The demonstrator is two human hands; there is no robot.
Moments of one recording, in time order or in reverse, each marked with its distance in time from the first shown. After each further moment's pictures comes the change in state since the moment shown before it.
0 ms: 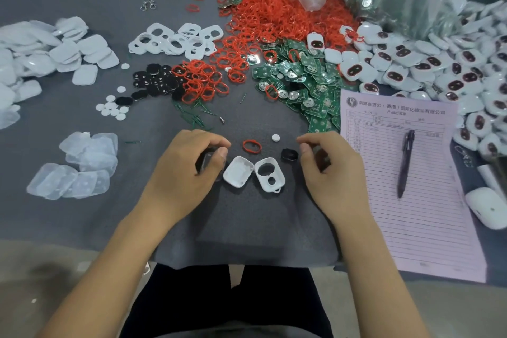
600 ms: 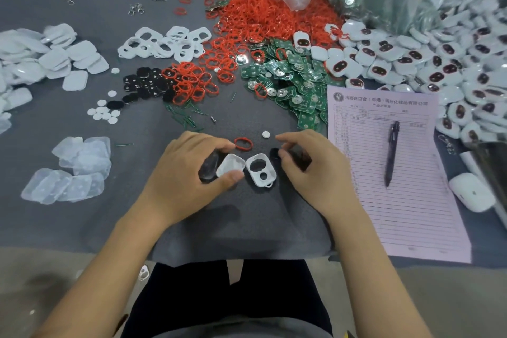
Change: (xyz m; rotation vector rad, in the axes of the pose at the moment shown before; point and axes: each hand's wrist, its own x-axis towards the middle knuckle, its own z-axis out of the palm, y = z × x) left_hand -0.001 -0.002 0.003 0.103 -0.138 0.132; right_hand -0.003 -0.008 -0.003 -0.066 -0.109 -0.062
